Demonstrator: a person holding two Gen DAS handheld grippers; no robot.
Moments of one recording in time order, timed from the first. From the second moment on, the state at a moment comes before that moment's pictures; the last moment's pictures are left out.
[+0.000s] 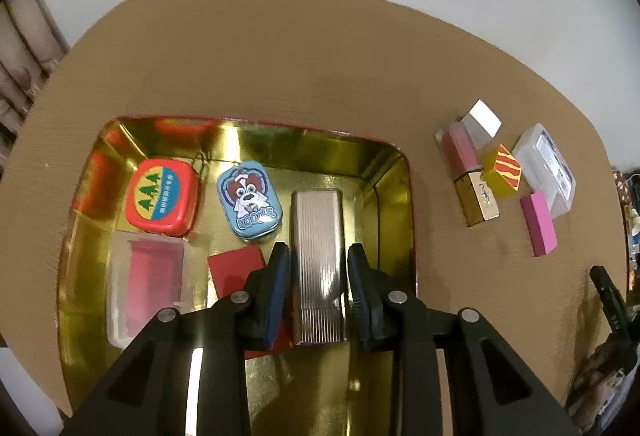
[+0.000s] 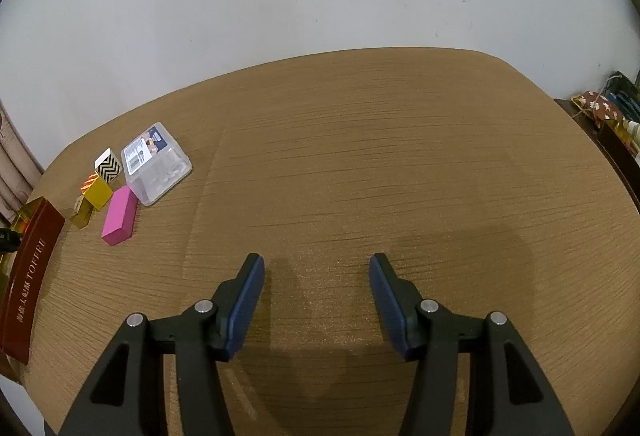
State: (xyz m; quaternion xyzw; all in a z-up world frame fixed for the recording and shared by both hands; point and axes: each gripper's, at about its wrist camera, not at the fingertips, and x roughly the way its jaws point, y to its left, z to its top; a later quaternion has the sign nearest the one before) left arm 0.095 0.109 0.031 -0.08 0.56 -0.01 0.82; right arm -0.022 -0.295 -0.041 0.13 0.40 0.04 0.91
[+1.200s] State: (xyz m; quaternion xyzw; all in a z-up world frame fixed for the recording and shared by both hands) left arm -0.167 0.185 0.030 -0.18 0.51 0.04 0.84; right arm 0.069 -0.127 -0.019 0.08 0.49 0.20 0.85
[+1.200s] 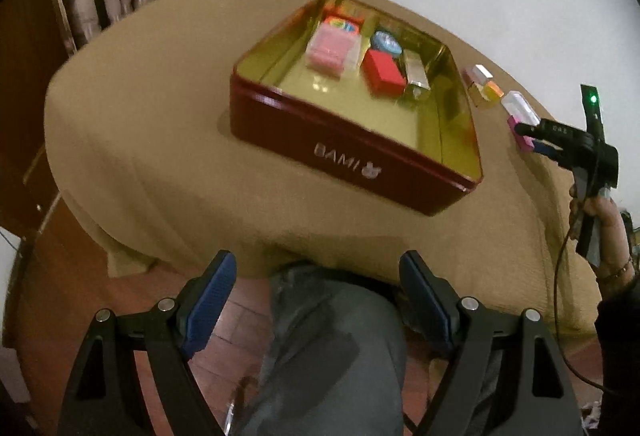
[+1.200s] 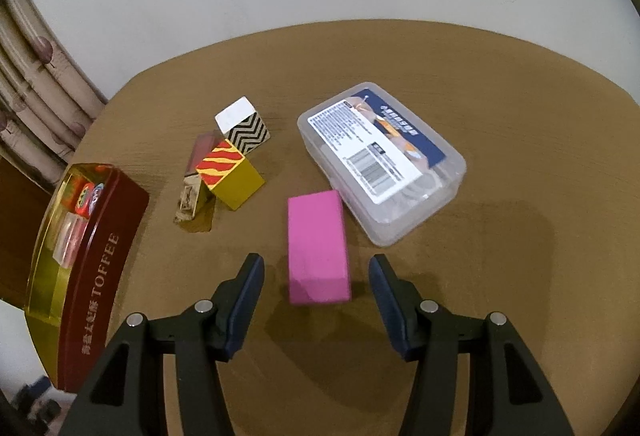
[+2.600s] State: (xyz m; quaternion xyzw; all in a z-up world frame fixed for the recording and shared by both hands) left arm -0.206 0.208 0.039 -0.19 0.50 0.04 0.84; right arm -0.016 0.217 0.023 0.02 0.58 0.38 0.72
